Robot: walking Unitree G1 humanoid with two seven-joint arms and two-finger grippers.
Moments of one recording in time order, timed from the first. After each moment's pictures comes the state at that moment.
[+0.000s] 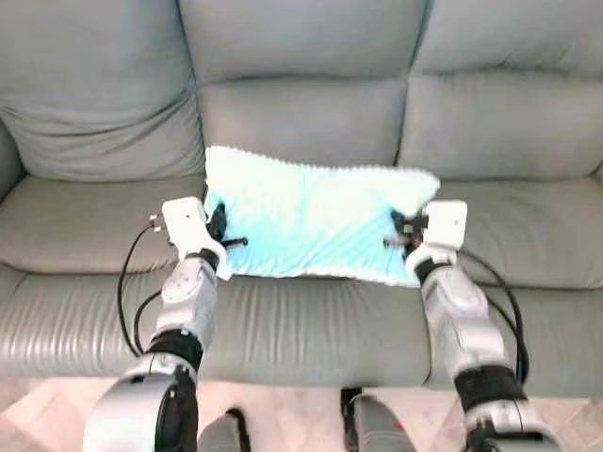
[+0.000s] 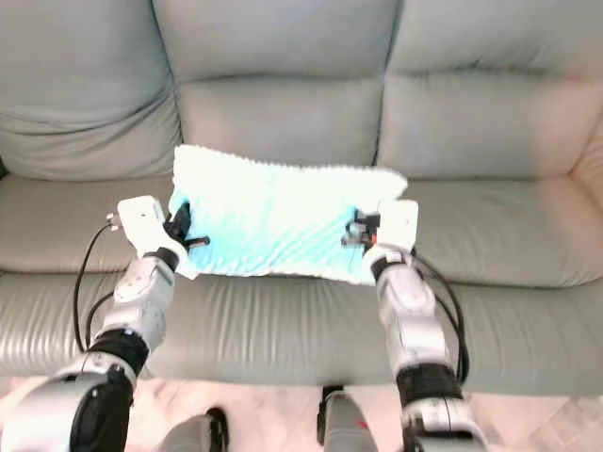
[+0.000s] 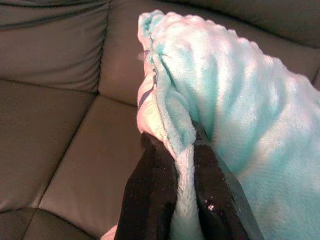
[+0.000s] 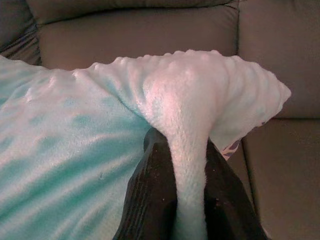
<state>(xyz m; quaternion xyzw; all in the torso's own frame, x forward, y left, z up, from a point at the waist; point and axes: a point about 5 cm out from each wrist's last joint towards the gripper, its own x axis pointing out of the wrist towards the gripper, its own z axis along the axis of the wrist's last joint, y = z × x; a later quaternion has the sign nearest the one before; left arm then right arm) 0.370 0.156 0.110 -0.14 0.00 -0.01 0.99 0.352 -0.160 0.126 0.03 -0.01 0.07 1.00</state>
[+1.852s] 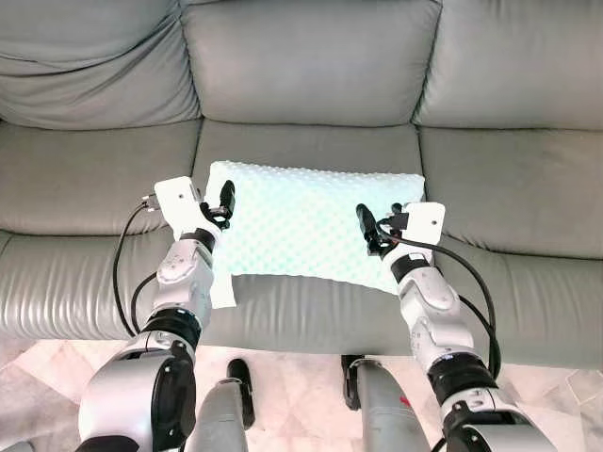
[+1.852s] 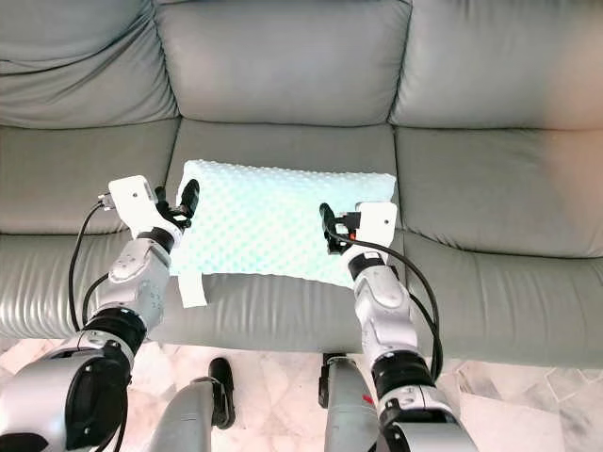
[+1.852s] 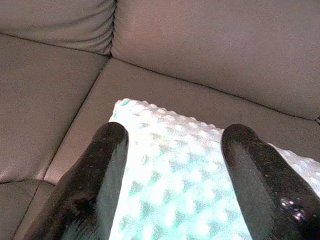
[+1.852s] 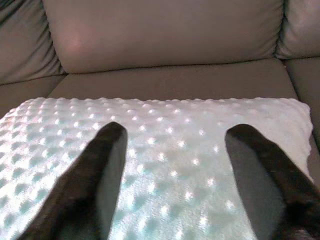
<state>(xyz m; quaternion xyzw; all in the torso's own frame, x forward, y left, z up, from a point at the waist) 0.380 0.161 0.130 -0.14 -0.03 -0.01 0.99 0.353 -0.132 0.116 0.06 -0.04 0.10 0.99</state>
